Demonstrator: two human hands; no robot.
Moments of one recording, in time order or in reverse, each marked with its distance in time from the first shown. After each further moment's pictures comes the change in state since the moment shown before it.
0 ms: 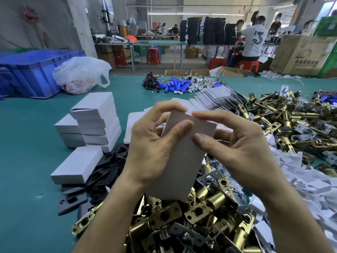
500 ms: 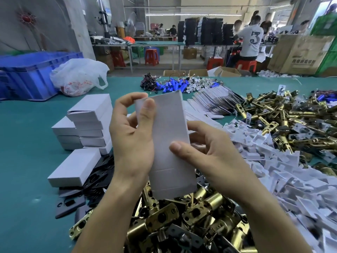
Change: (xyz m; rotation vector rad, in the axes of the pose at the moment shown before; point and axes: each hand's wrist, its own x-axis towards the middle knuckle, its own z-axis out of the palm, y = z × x) left_hand 0.006 0.004 0.001 -0.083 0.402 -0.061; right_hand 0.001 0.009 0.022 -0.005 -0.079 0.178
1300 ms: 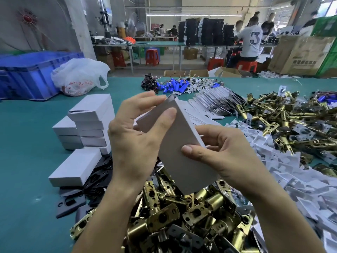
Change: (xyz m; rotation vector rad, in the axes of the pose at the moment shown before) left_hand 0.001 -0.001 -0.004 0.271 -0.049 0.241; right_hand 0.000 0.003 -0.018 0.019 -0.028 0.035
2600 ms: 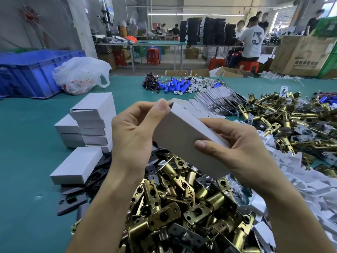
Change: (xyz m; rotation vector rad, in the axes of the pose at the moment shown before) left_hand 0.006 -0.003 -0.005 -0.266 -0.077 -0.304; right_hand -0.002 0.000 -0.018 -0.094 0.028 -0.106
